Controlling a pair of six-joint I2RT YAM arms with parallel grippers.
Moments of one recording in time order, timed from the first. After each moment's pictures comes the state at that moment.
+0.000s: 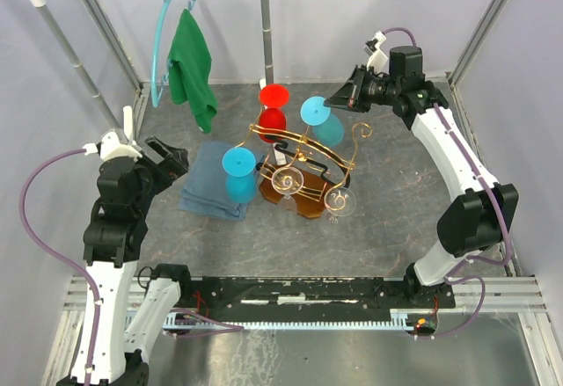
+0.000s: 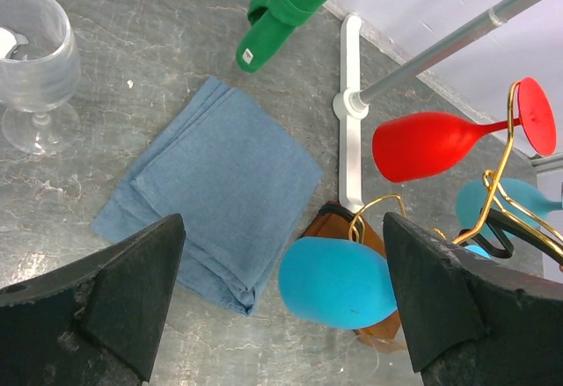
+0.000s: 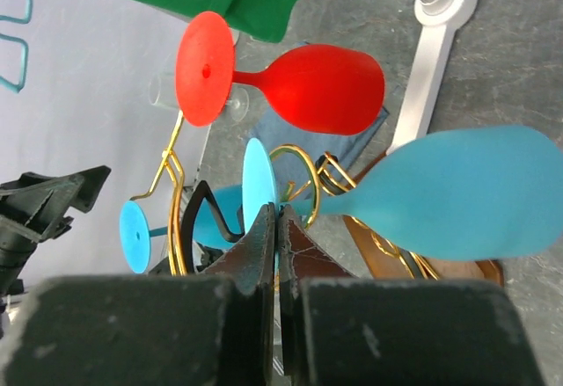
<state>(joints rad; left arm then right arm) -0.07 0.64 1.00 -0.71 -0.12 -0.60 0.23 1.64 1.61 -0.46 -0.69 0.59</state>
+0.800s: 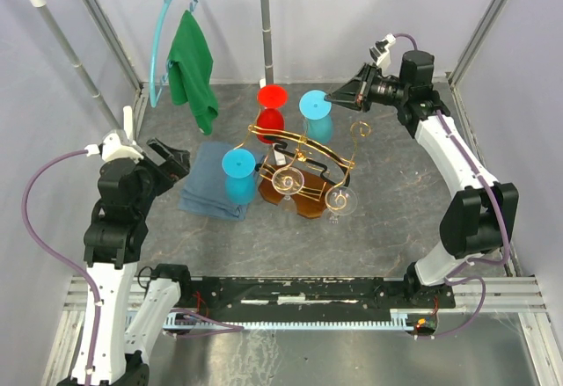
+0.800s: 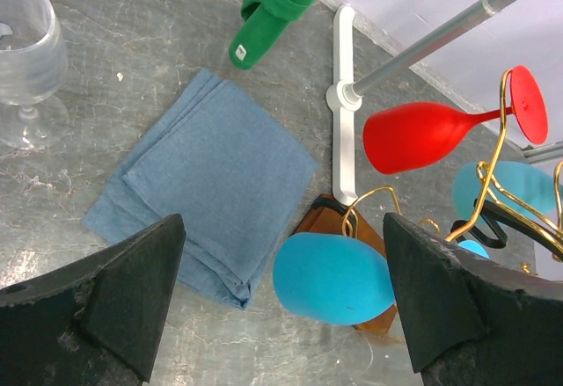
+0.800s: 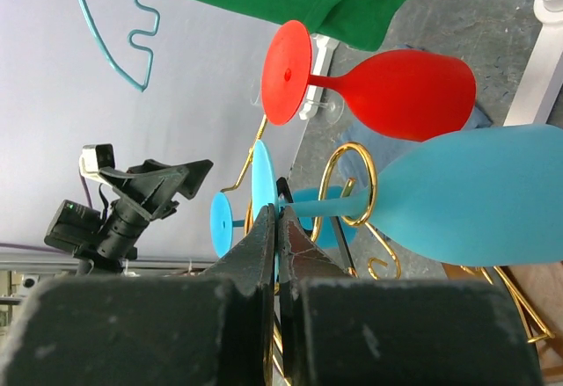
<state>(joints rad) -0.07 0.63 0.99 -0.71 -0.09 -0.61 0.16 1.62 1.45 -0.09 -0.94 0.91</state>
